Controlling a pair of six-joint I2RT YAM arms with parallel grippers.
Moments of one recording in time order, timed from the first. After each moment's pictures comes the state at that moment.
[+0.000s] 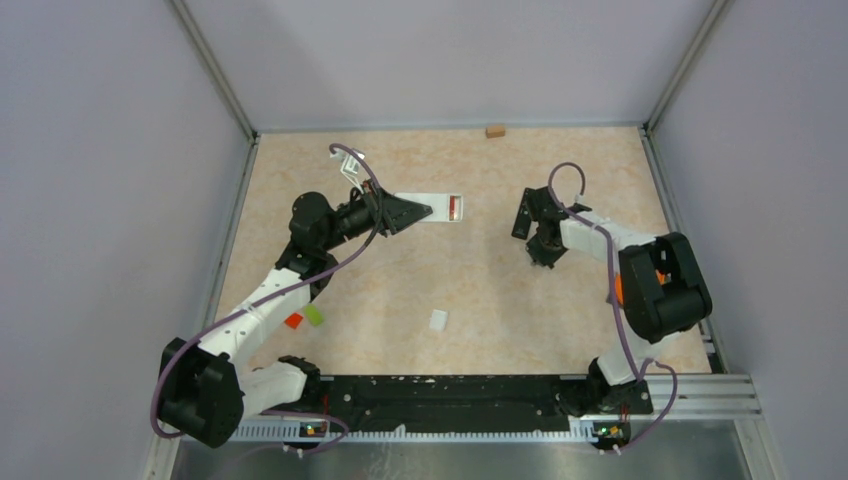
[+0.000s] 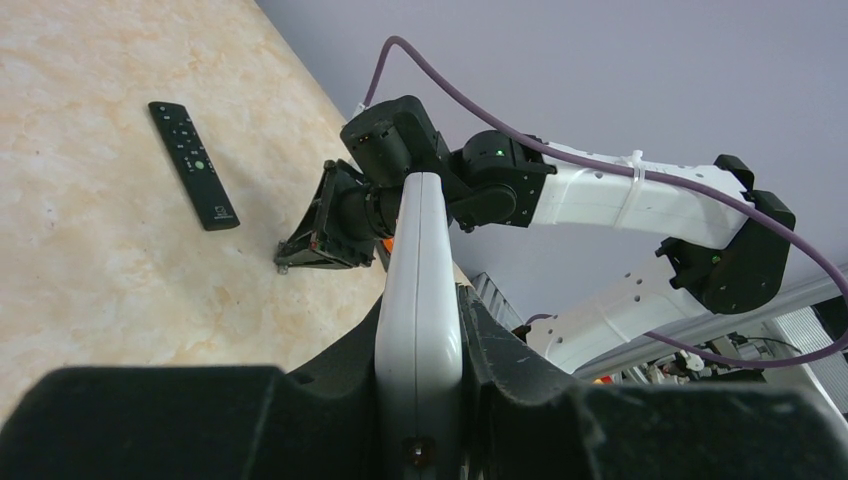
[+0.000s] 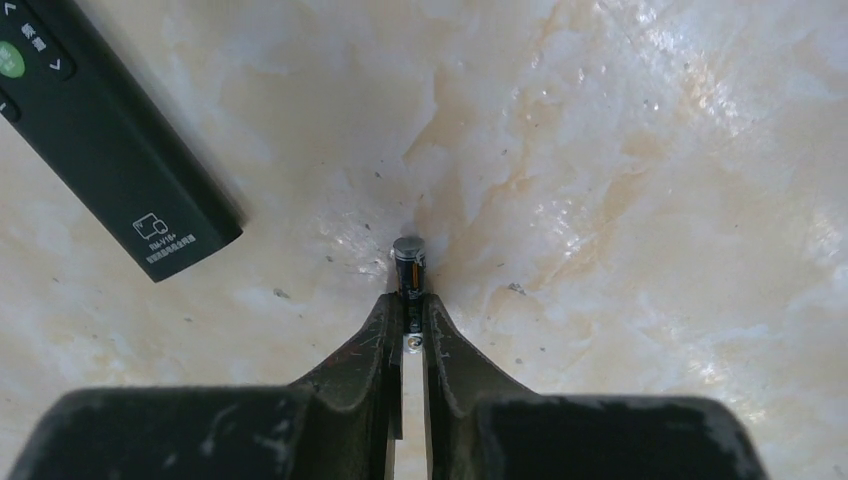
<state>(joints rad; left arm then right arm) -0.40 1.14 0.73 0.54 0.67 -0.92 0.34 1.66 0.98 -0.58 0.32 1.20</state>
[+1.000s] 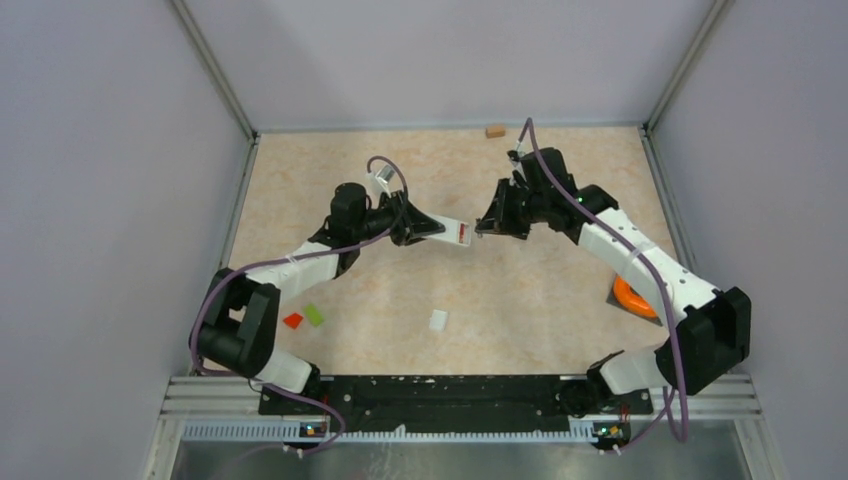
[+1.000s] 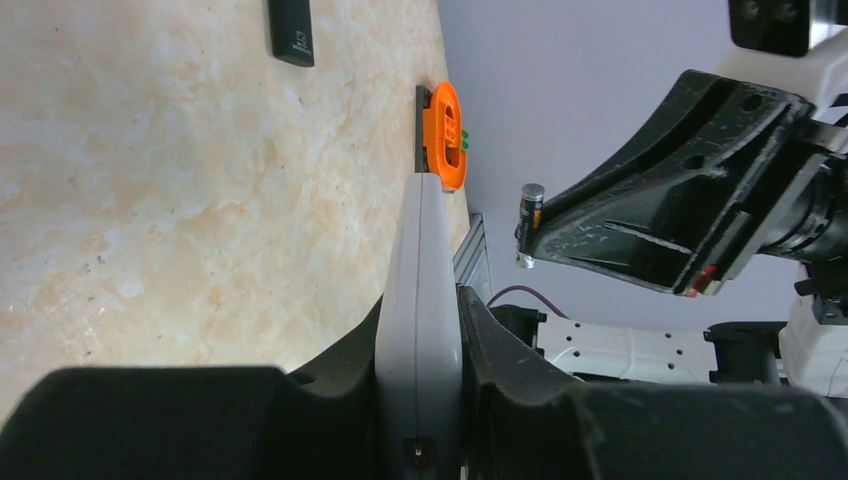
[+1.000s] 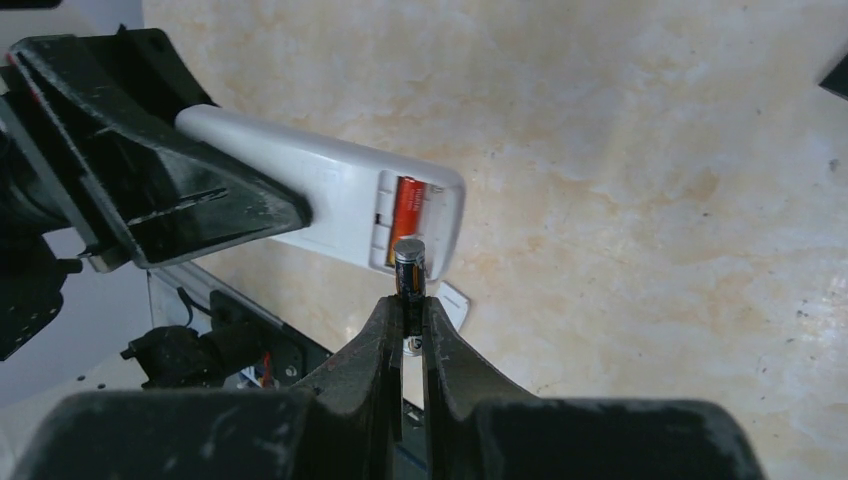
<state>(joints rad) -0.40 1.49 0.79 0.42 0.73 -1.07 0.52 1.38 1.23 -0.63 -0.25 0.63</state>
